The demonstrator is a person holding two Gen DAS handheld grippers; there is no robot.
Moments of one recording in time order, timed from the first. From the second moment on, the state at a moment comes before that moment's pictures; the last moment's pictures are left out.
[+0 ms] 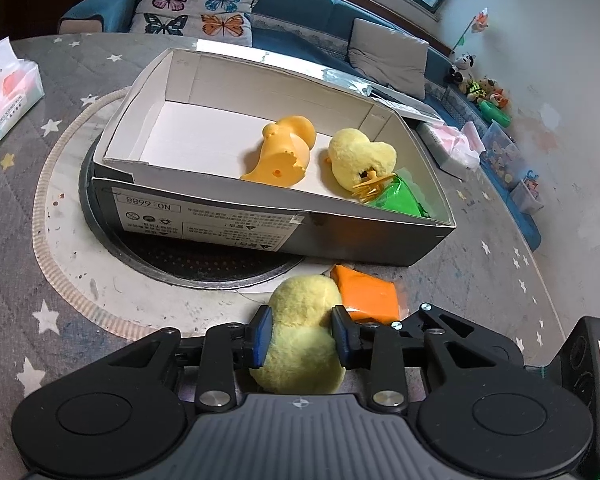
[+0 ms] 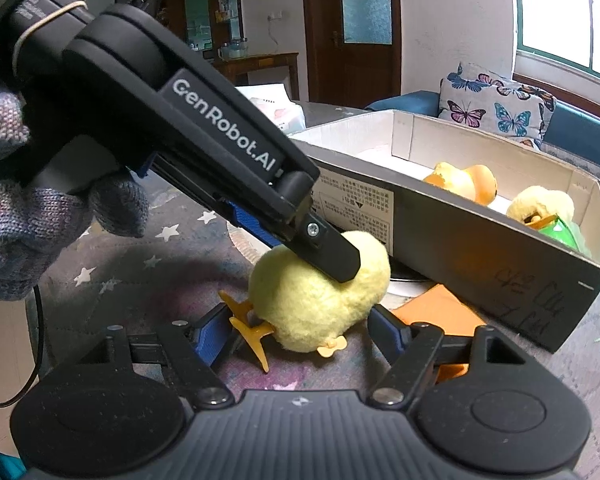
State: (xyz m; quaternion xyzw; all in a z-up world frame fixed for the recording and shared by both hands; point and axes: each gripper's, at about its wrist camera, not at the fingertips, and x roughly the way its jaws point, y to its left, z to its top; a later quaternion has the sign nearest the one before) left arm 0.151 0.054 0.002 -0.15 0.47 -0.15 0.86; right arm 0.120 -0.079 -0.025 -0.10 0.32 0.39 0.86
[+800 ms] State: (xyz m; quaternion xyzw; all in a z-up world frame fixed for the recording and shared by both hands) left arm 0.147 0.048 0.030 -0.16 0.45 -0.16 0.86; right arm 0.111 -0.084 -0.002 -0.11 0.29 0.39 0.86
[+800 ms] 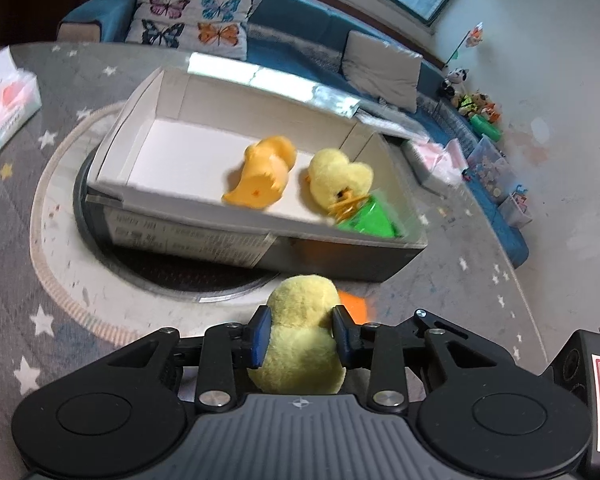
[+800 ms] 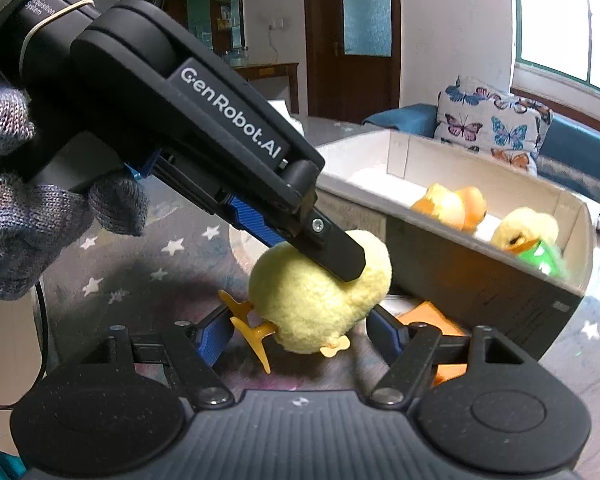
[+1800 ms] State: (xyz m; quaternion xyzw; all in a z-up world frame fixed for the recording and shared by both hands) left arm 0.266 0.013 0.058 -0.17 0.41 -0.18 0.88; right arm 0.226 -0.107 0.033 -0.14 0.27 0.34 0.89
